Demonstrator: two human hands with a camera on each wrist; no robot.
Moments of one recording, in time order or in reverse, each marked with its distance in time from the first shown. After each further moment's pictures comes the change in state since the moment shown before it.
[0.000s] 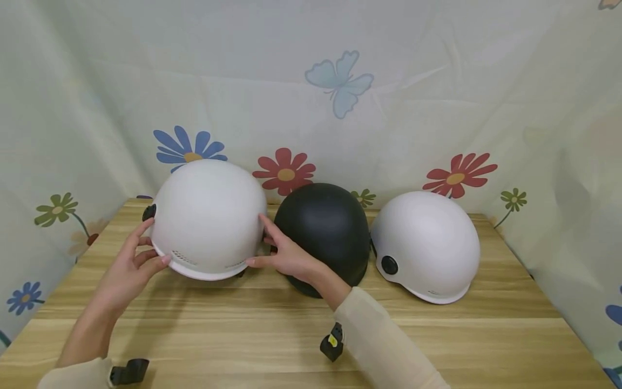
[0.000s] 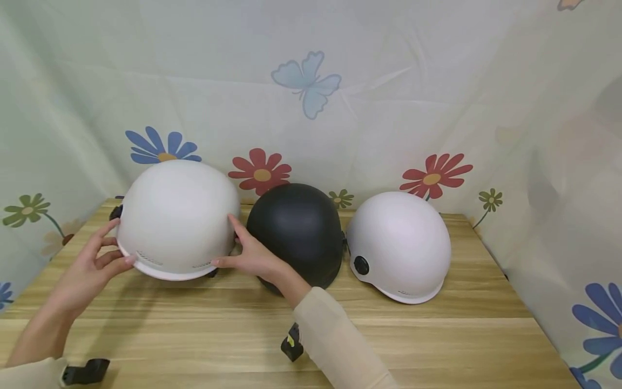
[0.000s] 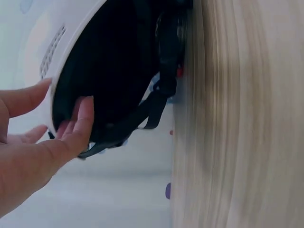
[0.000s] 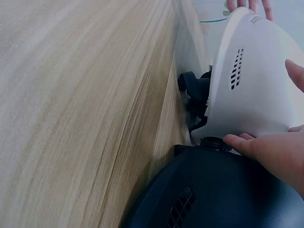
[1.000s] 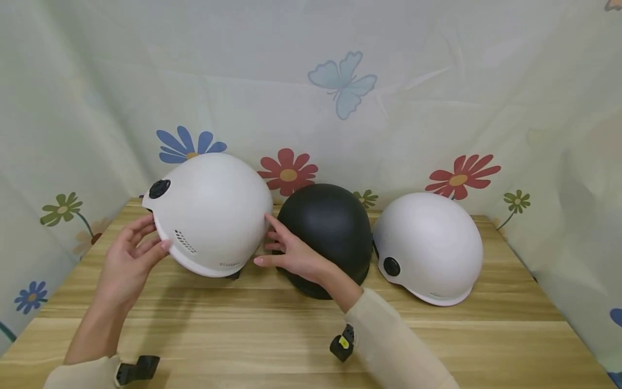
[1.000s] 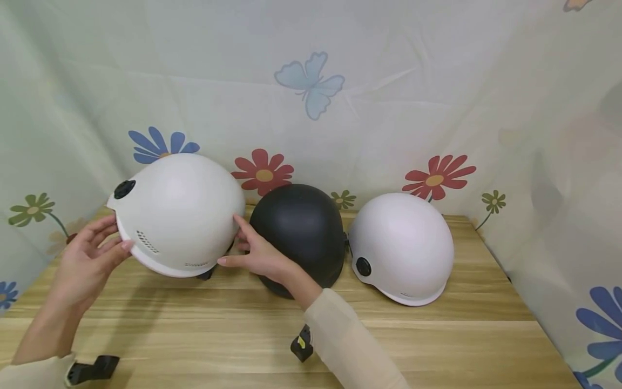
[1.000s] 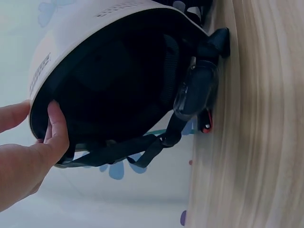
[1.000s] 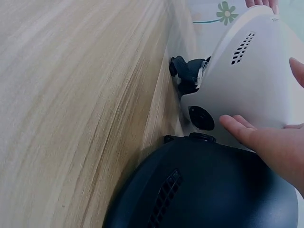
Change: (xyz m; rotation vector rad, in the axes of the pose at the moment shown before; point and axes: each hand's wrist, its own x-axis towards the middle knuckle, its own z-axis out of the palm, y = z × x) left_hand 0.001 0.033 0.013 -0.593 0.180 0.123; right_hand -0.009 -0.005 -0.009 0.047 -0.048 -0.007
